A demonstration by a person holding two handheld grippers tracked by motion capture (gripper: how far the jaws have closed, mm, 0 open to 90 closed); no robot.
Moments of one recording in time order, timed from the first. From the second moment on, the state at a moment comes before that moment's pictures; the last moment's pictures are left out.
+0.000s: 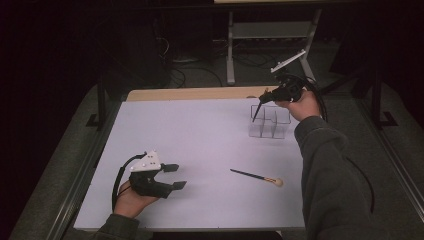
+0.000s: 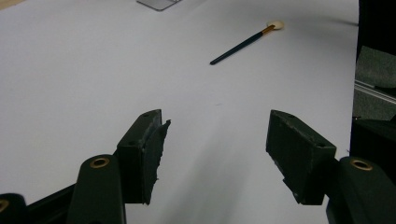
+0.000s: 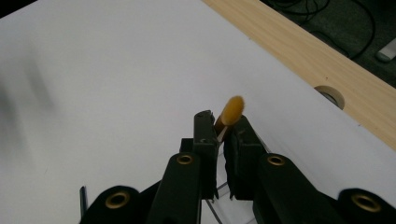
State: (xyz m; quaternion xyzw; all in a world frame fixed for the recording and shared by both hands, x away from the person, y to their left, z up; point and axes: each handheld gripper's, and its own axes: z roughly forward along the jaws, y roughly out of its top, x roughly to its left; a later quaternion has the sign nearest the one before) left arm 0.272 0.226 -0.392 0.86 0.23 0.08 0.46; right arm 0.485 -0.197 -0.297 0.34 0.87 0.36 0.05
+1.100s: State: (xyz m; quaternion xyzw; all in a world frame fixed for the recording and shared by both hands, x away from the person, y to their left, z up) left arm 0.273 0.227 -0.391 0.86 0.22 0.08 0.45; right arm 0.483 -0.197 -0.333 0.35 0.87 0.35 0.03
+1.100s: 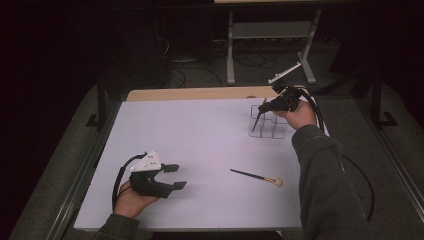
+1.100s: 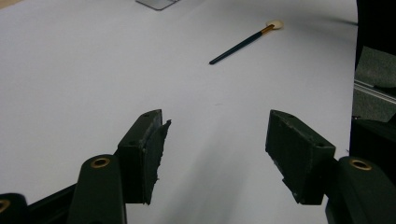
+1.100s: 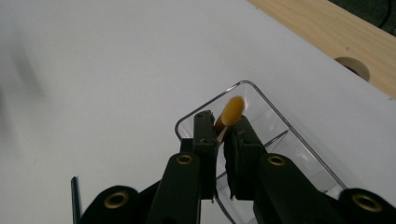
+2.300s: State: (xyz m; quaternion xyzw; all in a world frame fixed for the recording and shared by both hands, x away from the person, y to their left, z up) left arm 0.270 0.223 -0.393 0.86 0.22 0.08 0.45; right arm 0.459 -0.226 -0.337 0.38 0.85 0.37 0.03
